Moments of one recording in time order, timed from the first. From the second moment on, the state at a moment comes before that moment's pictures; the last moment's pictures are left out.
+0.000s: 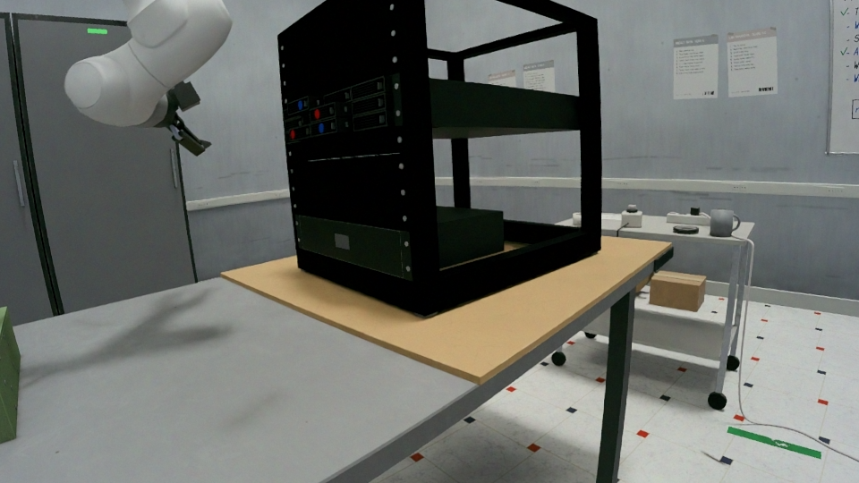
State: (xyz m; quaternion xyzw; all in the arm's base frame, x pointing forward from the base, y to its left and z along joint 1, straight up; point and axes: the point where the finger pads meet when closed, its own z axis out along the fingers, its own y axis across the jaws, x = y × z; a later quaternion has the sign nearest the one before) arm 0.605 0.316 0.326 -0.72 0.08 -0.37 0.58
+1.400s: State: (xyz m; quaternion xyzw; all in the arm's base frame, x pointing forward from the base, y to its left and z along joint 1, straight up) arm 0.557 0.033 0.297 -0.50 0.49 -0.52 0.49
